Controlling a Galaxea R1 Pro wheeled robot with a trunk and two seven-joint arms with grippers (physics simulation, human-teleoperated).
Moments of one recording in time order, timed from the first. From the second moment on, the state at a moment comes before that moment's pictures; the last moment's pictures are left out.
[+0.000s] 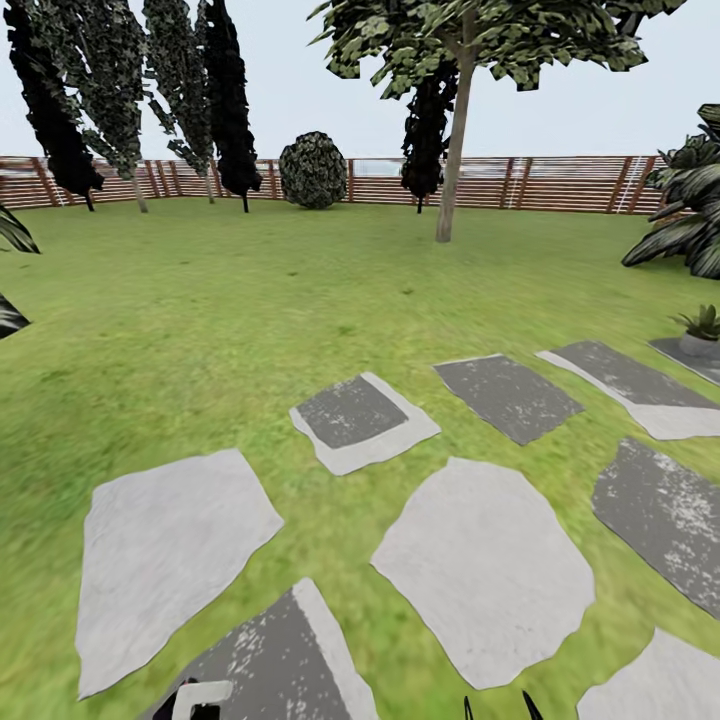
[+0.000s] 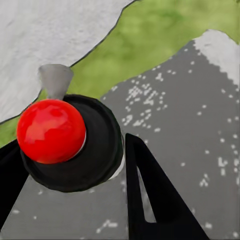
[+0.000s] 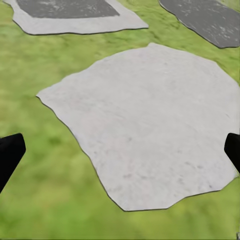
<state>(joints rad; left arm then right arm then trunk) -0.38 0.05 -0.13 -0.06 0.12 -0.51 0.14 -0.27 0.03 -0.16 -0.02 0.52 -1.05 -0.36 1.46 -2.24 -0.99</state>
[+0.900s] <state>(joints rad) -0.38 0.04 -0.13 -0.06 0.12 -0.51 0.14 -0.27 0.03 -0.16 -0.02 0.52 -1.05 -0.36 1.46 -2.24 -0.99</state>
